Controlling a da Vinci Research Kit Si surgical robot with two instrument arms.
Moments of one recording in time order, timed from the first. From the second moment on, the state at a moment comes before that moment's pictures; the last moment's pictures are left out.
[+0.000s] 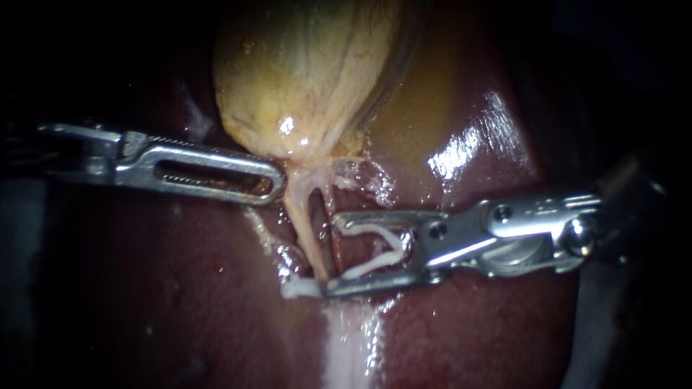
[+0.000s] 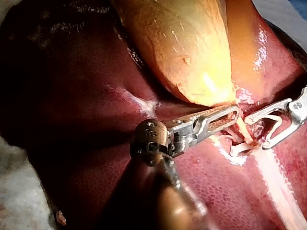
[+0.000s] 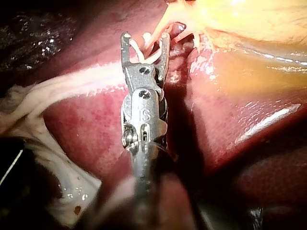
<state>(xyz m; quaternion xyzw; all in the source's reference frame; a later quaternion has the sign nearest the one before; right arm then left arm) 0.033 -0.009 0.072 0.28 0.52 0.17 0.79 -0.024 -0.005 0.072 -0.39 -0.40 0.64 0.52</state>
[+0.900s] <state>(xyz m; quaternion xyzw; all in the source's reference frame) 0.038 -0.013 0.077 0.32 0.51 0.18 0.78 -0.025 -0.006 0.072 -0.39 -0.40 0.64 0.52</state>
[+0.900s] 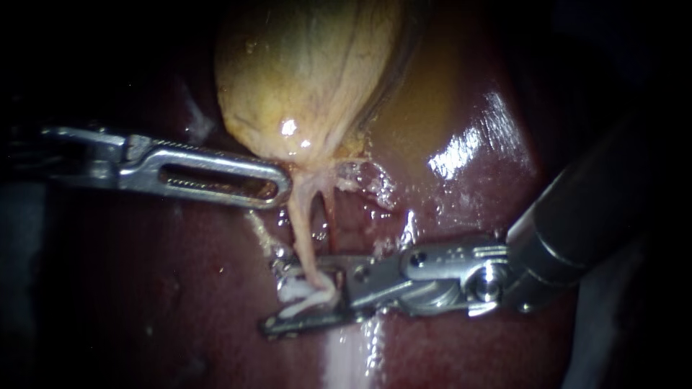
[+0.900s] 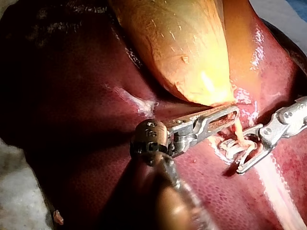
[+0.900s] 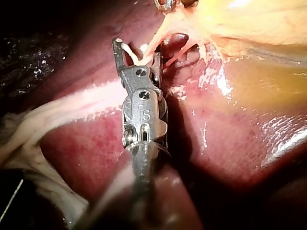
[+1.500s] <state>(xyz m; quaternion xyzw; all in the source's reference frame) 0.036 -0.012 0.077 0.34 0.48 0.22 0.77 -0.025 -0.006 0.072 -0.39 -0.40 0.64 0.52</state>
